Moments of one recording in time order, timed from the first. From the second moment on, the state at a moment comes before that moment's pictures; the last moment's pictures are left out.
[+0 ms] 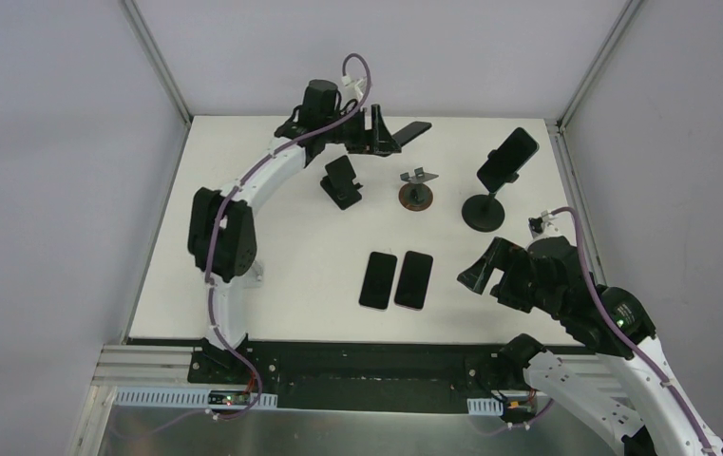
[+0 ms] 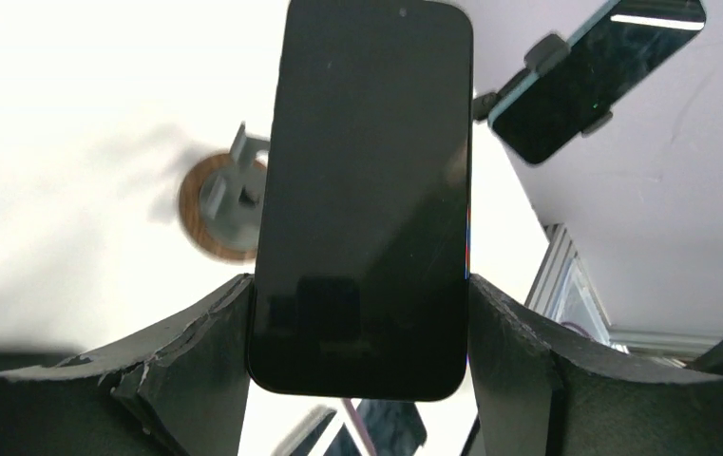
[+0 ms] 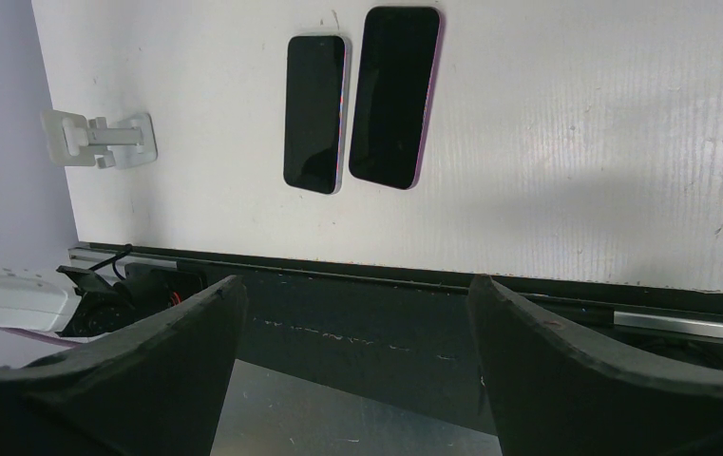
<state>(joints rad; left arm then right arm) -0.43 2.09 1.87 -0.21 0.72 -0.52 0.64 0.58 1.02 -1.18 0.09 0.87</state>
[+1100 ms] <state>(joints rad) -0.80 1.06 0.59 -0.35 -0.30 -0.51 0.64 0.62 0.97 -1.15 0.07 0.87</state>
